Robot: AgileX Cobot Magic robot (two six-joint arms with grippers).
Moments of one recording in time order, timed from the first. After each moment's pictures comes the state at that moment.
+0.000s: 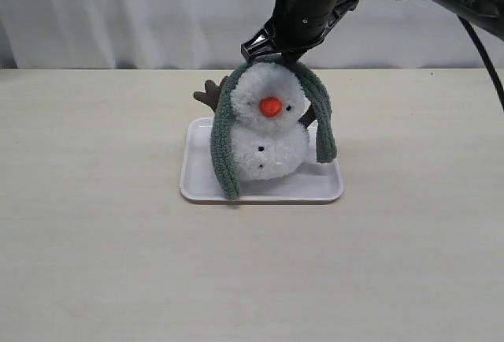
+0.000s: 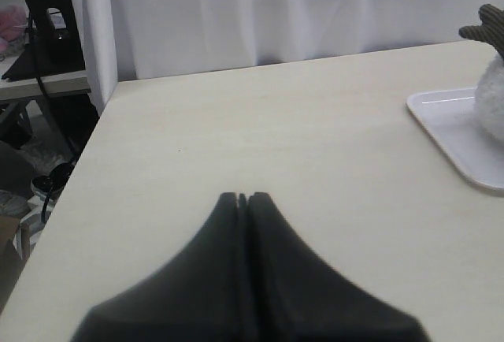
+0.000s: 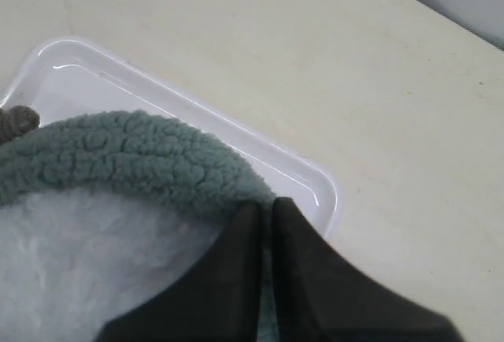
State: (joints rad) left arm -0.05 0.00 0.00 0.04 0.33 0.08; right arm 0.47 2.16 -2.08 -0.24 1.09 0.03
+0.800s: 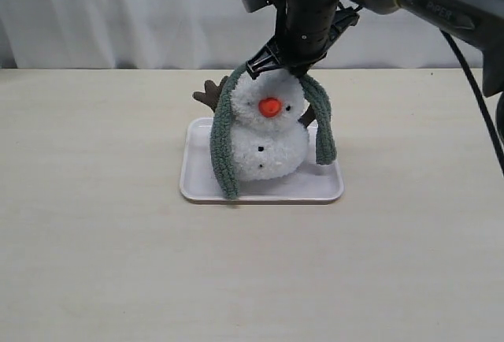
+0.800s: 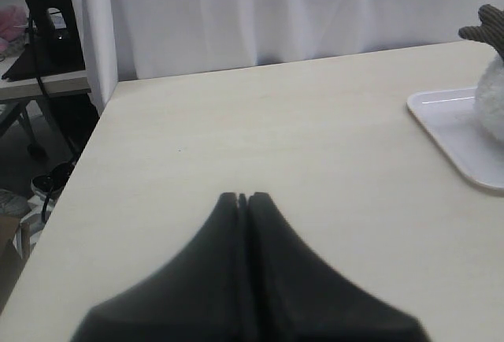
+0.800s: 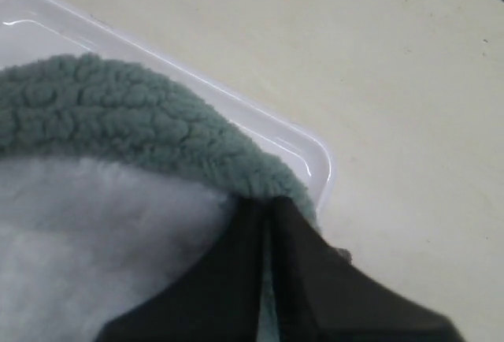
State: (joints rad) left arm -0.05 0.00 0.00 0.04 0.33 0.08; right arm 0.47 2.20 -2.08 -0.28 1.14 0.06
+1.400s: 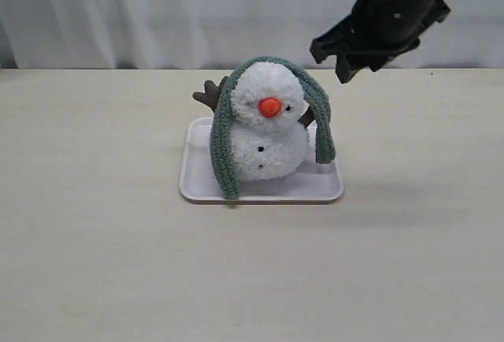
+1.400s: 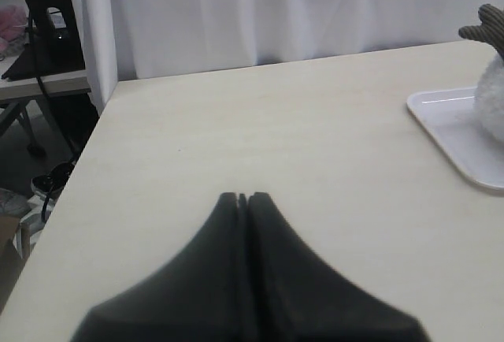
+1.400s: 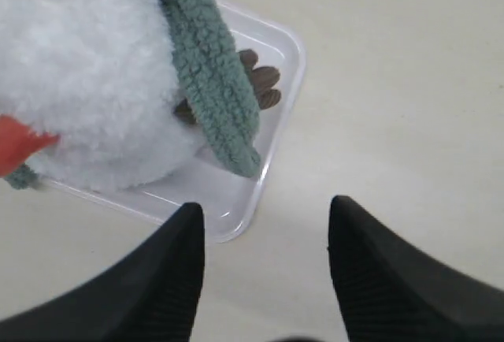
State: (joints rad) left arm -0.05 0.00 0.00 0.04 0.33 0.08; right arm 0.33 1.79 -1.63 -0.07 1.07 -0.02
